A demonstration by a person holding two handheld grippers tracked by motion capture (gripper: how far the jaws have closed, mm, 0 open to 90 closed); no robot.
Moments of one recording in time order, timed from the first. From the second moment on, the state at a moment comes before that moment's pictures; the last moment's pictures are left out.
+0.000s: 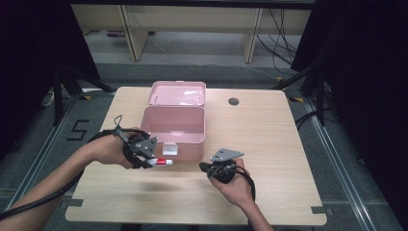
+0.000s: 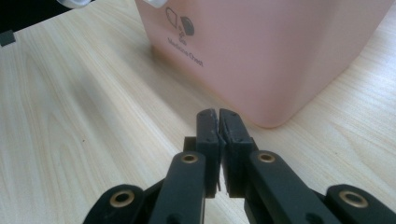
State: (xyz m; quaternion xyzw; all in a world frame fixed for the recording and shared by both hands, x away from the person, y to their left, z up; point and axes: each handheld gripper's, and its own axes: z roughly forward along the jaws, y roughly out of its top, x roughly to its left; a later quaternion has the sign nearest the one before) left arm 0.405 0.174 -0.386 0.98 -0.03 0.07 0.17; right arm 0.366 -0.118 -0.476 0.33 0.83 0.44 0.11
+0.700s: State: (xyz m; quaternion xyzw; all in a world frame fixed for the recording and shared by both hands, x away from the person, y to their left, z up) left arm 0.414 0.172 -0.368 0.98 -0.03 0.08 0.16; right arm 0.366 -0.119 -0.477 0.33 0.83 0.44 0.11
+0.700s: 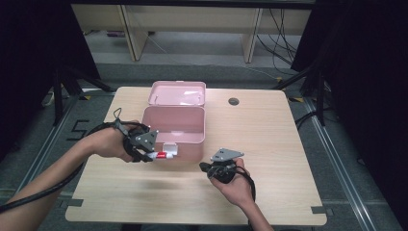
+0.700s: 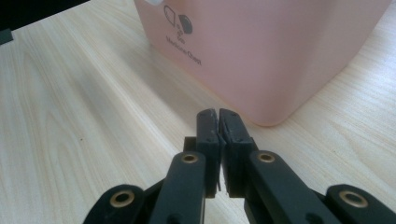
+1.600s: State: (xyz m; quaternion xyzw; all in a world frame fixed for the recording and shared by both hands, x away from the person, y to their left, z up) left arm 0.430 0.168 -0.351 0.98 -0.04 0.10 0.16; right arm 0.366 -0.119 -0.477 0.33 0.83 0.44 0.11
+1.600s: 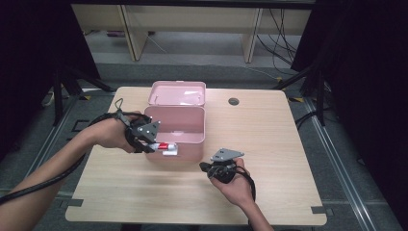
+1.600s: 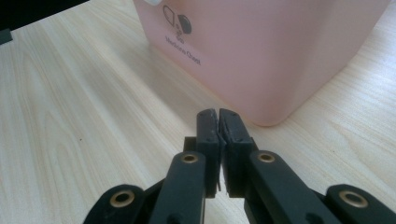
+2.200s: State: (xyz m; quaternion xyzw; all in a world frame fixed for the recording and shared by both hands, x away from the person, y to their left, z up) left arm 0.442 0.161 -0.339 0.98 -0.04 0.10 0.16; right arm 0.367 -0.121 -0.477 0.32 0.83 0.44 0.12
